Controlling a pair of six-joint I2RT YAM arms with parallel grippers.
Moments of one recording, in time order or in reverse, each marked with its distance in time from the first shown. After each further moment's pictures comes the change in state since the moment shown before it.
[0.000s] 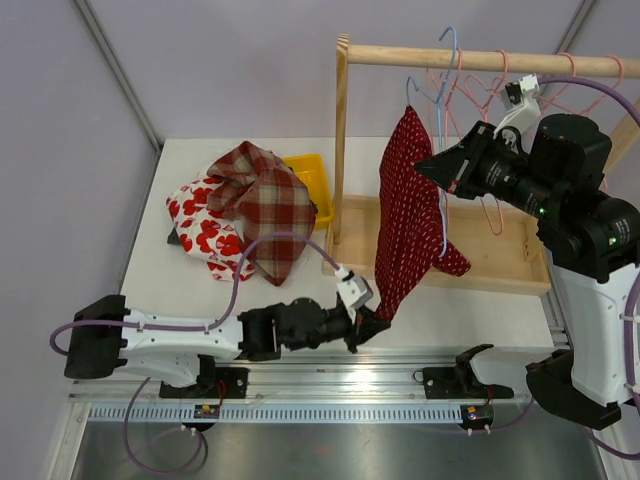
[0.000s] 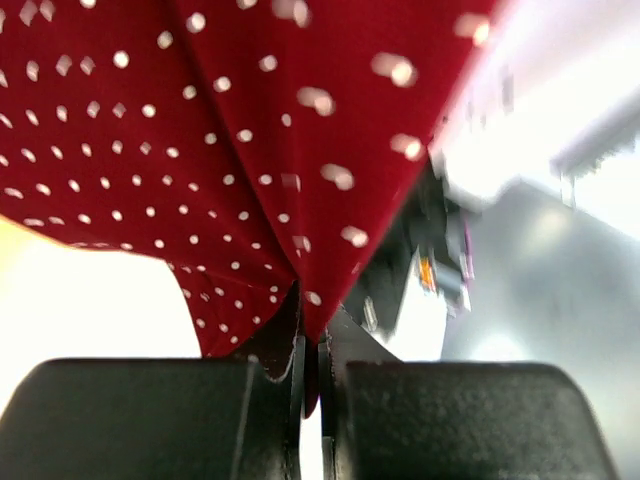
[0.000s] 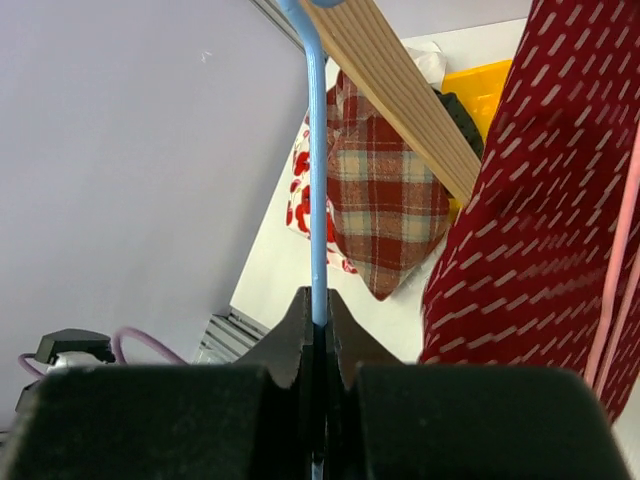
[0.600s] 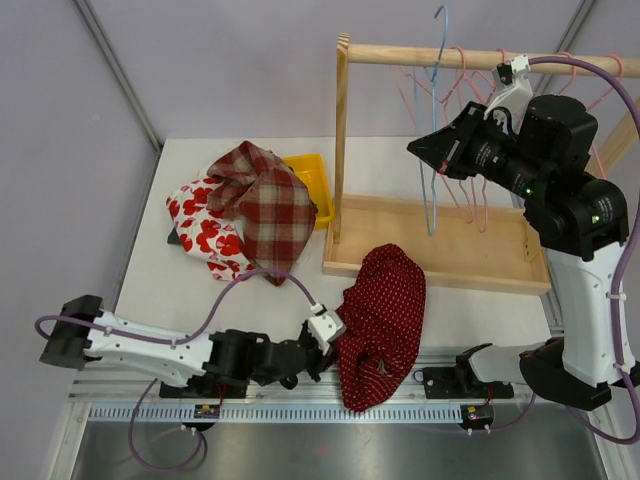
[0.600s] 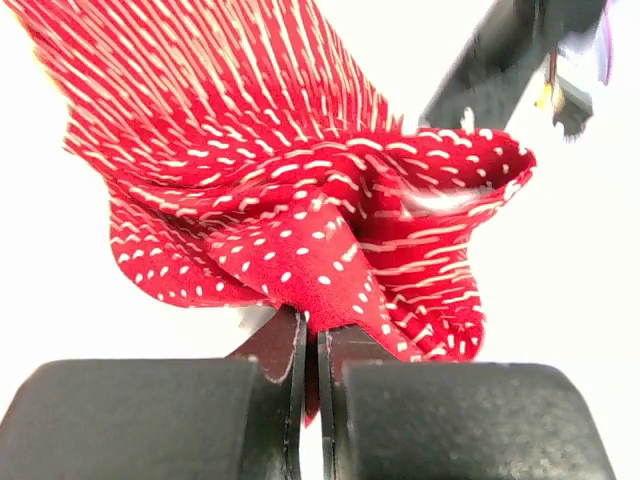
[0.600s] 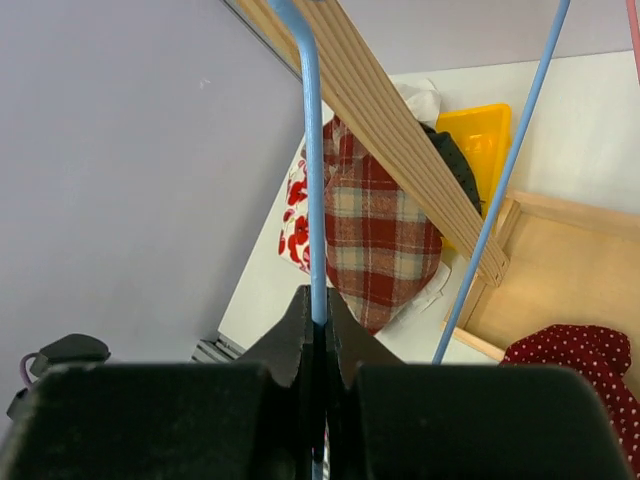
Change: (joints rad) left arm -0.264 -0.224 -0.219 -0.381 -0.366 -0.146; right arm 0.002 0.091 0.075 0.051 0.023 -0.035
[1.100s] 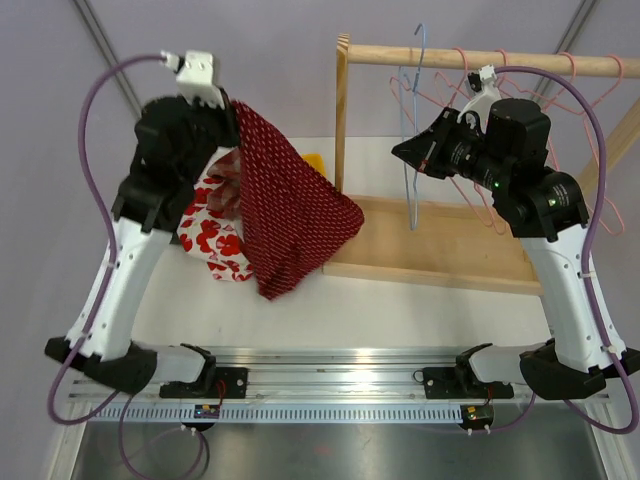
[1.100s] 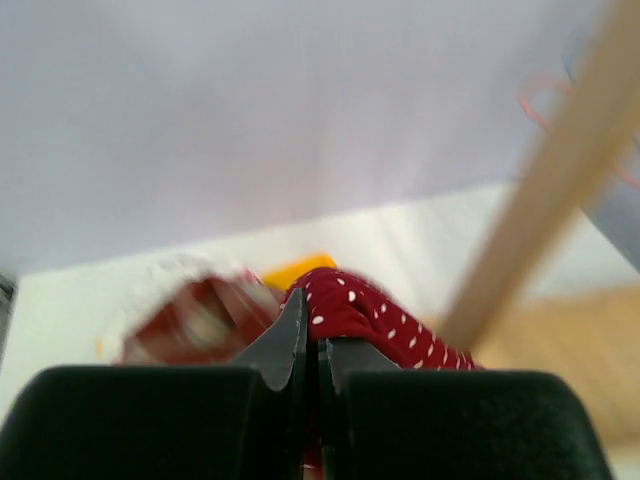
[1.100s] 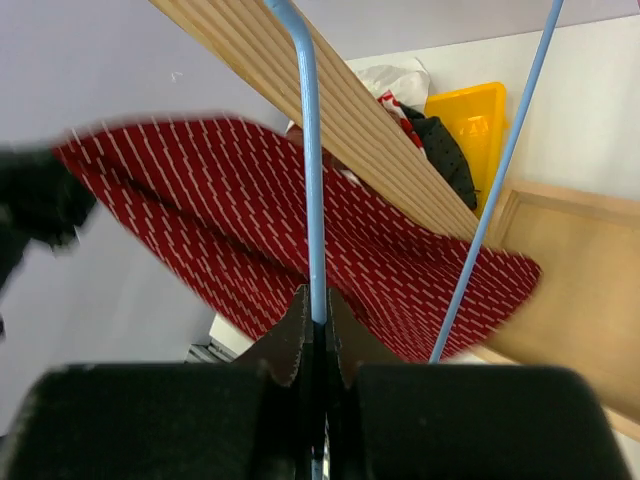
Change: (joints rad) left arm 1.133 0.195 1.095 -0.454 0.279 0.411; right arm 0.000 -0.003 -0.216 0.164 0.002 0.026
